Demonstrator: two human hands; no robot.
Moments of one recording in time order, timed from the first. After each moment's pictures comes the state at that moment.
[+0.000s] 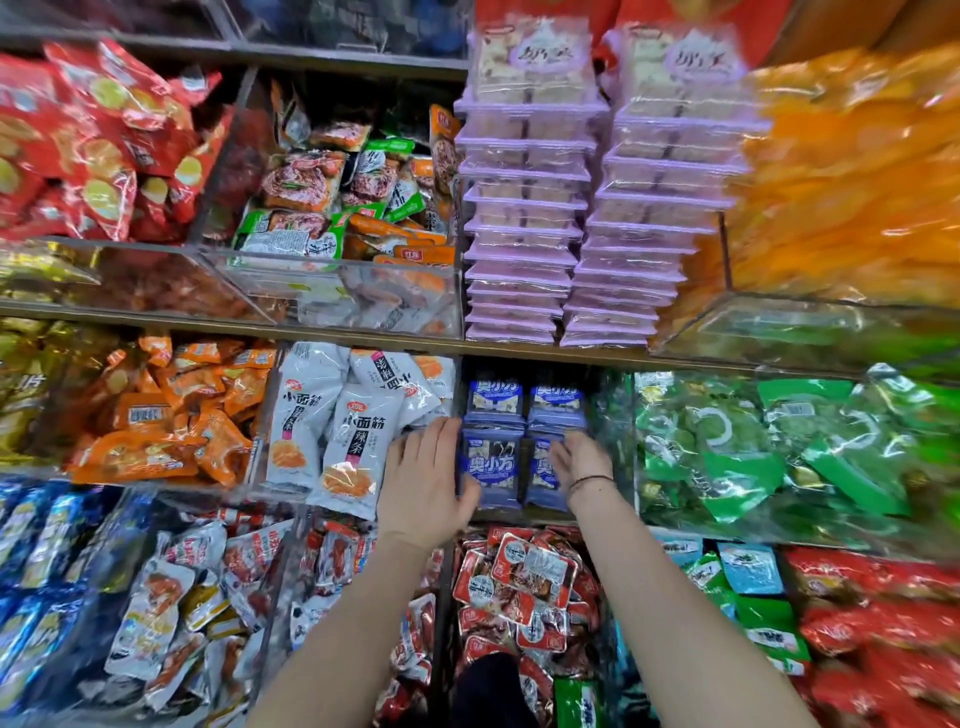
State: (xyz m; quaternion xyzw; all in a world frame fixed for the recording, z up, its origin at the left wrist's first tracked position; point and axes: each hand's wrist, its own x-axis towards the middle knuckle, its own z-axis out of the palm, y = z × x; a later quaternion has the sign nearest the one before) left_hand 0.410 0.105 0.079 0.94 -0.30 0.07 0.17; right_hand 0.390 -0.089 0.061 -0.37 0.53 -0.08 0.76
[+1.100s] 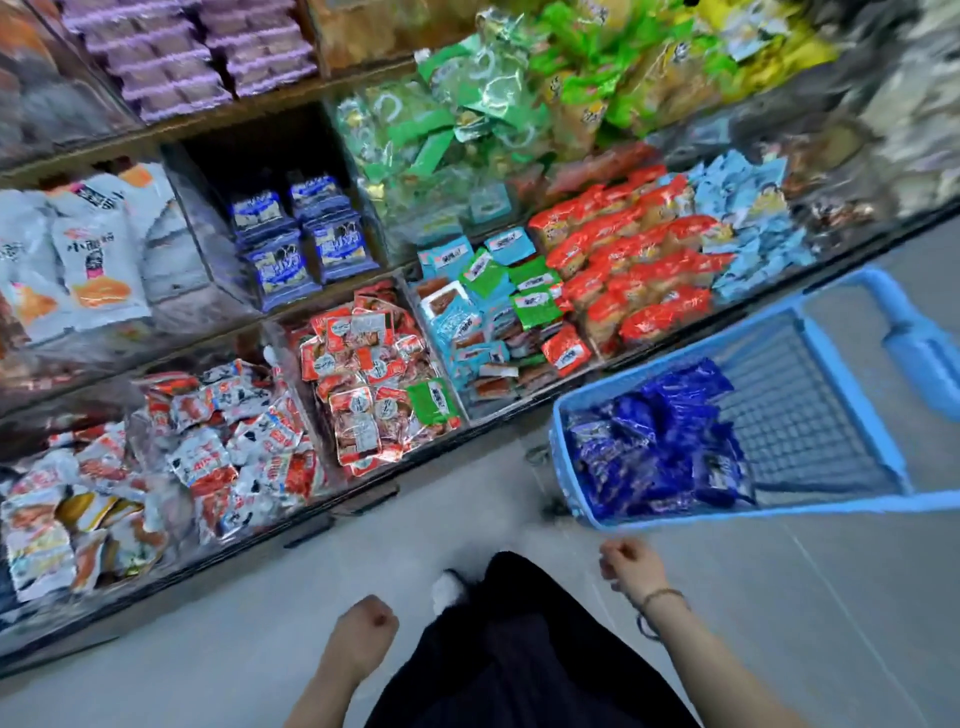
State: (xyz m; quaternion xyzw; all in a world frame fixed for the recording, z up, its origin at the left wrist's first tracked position) left_hand 0.062 0.295 -0.057 0.84 -0.20 -0.50 0.06; right_hand -0.184 0.042 -0.050 -0.53 0.67 0.06 0.52
